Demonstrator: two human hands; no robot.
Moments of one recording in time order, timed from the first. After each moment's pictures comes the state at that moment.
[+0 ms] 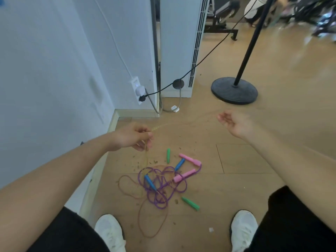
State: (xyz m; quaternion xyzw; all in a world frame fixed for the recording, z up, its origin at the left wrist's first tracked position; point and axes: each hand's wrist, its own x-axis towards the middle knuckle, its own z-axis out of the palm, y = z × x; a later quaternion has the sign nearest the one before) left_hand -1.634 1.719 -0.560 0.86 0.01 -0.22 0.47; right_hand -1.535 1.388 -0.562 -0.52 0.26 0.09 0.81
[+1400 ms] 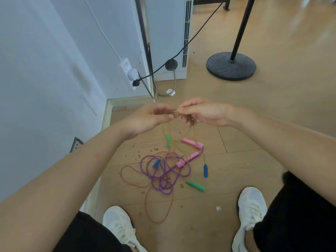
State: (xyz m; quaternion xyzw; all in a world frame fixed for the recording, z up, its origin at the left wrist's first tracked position) left_hand -1.625 1.661 -0.556 0.85 -0.06 -0.18 0.50; right_hand -1.573 1.449 -0.572 -0.72 -0.18 0.34 0.58
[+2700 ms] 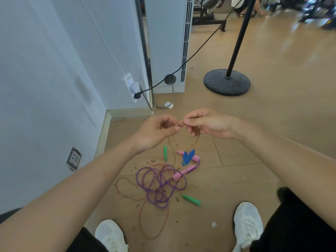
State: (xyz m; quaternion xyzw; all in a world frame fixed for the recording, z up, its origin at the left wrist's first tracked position) left_hand -1.629 1.639 -0.558 0.84 -0.11 -0.08 0.52; right_hand -1.573 1.428 -0.556 -0.71 -0.16 0.34 0.60
